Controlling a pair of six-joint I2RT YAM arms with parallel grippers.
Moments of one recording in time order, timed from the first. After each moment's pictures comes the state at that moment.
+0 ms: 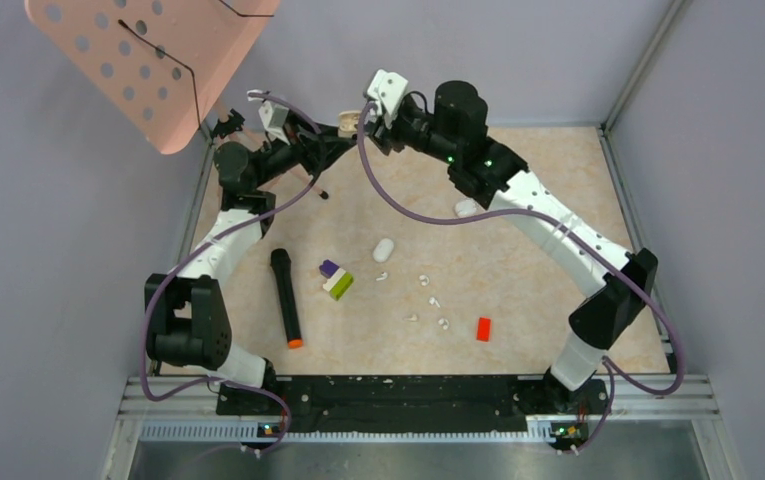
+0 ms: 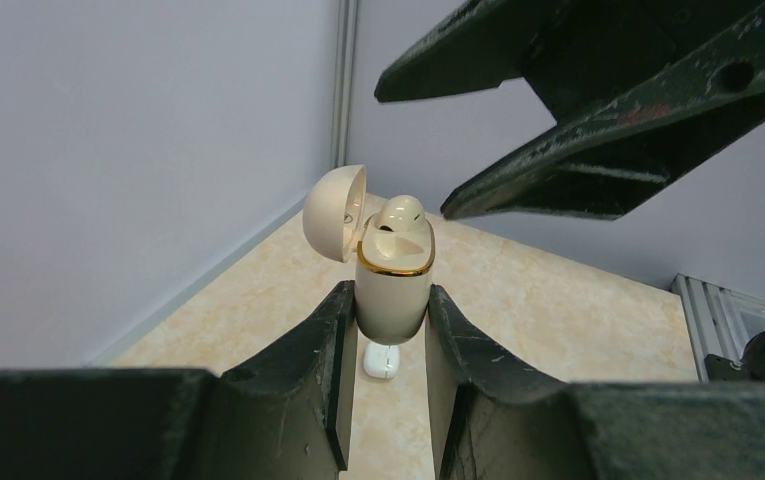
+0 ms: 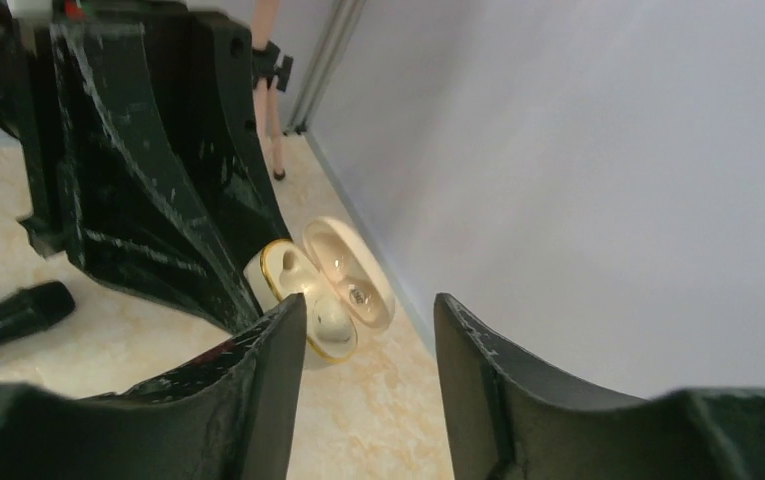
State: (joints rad) left arm -0.10 1.51 1.09 0.94 0.98 -0.56; right arm 0.74 1.68 1.77 -0.08 -0.25 -0.51
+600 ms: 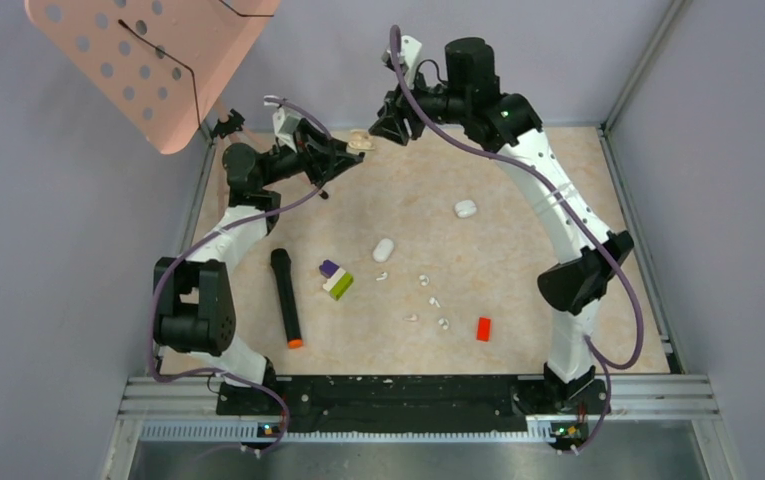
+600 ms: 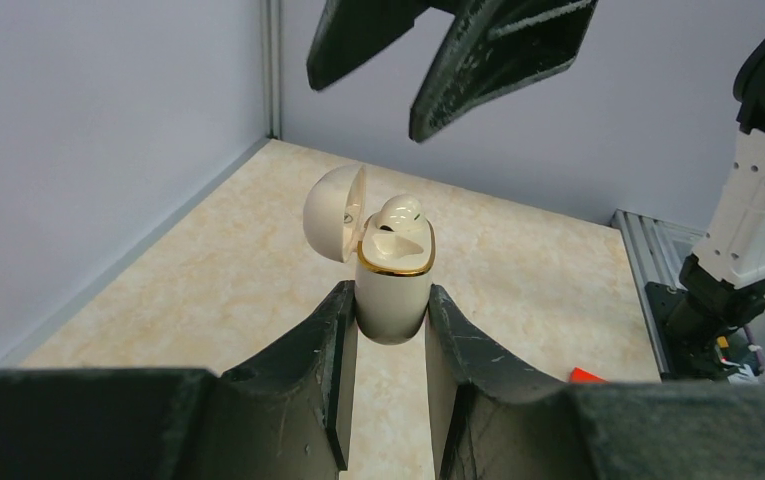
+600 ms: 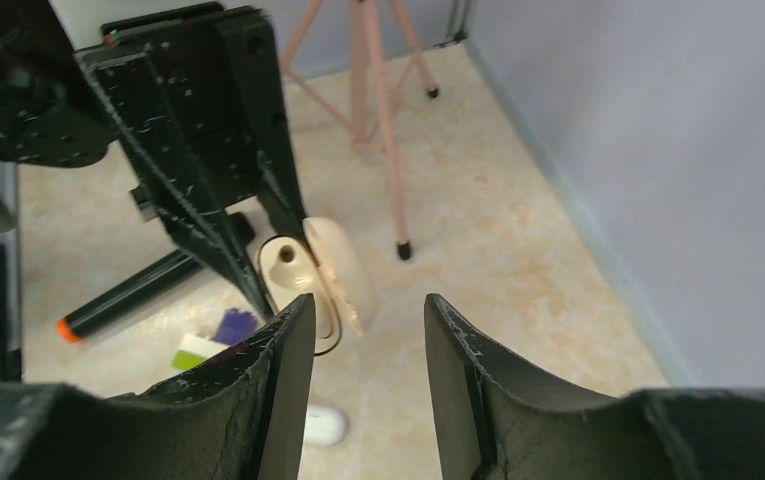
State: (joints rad) left arm -0.10 1.58 1.09 1.03 1.14 -0.59; right arm 0.58 1.93 2.31 -0.66 -0.57 -0.27
